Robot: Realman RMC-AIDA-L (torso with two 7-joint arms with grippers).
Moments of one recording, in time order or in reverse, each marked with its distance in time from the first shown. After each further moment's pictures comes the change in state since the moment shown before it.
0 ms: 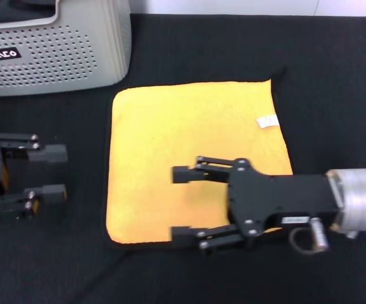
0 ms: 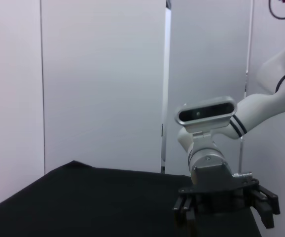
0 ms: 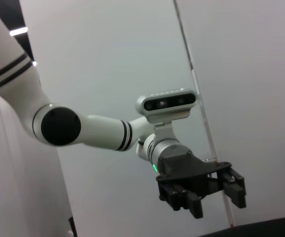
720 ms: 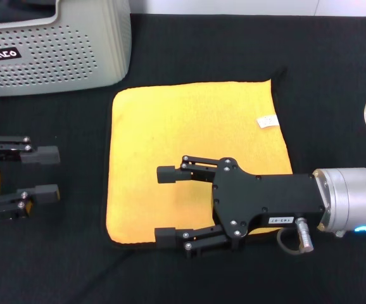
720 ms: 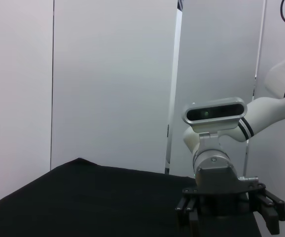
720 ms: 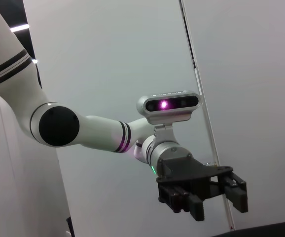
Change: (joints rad) left arm 0.016 0.006 -0.007 -0.004 -0.008 0.002 -0.029; right arm -0.006 0.000 -0.064 -0.052 0.044 0.058 -0.005
